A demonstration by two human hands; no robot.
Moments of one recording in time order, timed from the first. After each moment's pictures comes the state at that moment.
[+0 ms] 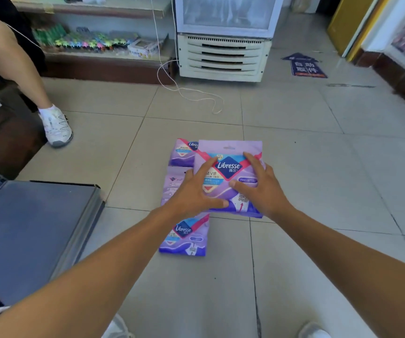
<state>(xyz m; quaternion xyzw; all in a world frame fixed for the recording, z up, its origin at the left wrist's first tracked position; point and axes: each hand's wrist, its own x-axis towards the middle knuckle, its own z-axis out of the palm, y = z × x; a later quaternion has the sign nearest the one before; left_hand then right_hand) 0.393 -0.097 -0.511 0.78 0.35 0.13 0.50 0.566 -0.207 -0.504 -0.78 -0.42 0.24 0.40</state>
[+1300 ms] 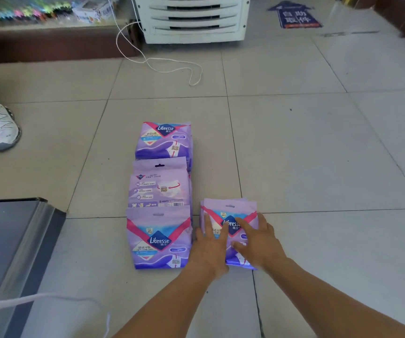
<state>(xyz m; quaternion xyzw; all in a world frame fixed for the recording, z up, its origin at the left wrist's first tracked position) 0.466 -0.167 -0.692 0.89 0.34 -0.24 0.20 0.591 -0.251 -0.702 -0.87 -0.39 0.30 0.05</state>
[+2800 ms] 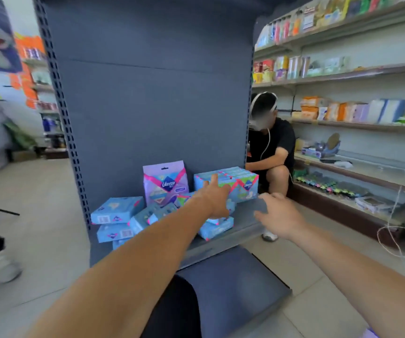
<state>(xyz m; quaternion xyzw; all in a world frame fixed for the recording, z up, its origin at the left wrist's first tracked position) -0.027 -0.148 -0.169 0.68 0.73 0.03 -0.04 0.163 -0.122 -0.184 -0.51 -0.84 0.09 0.17</state>
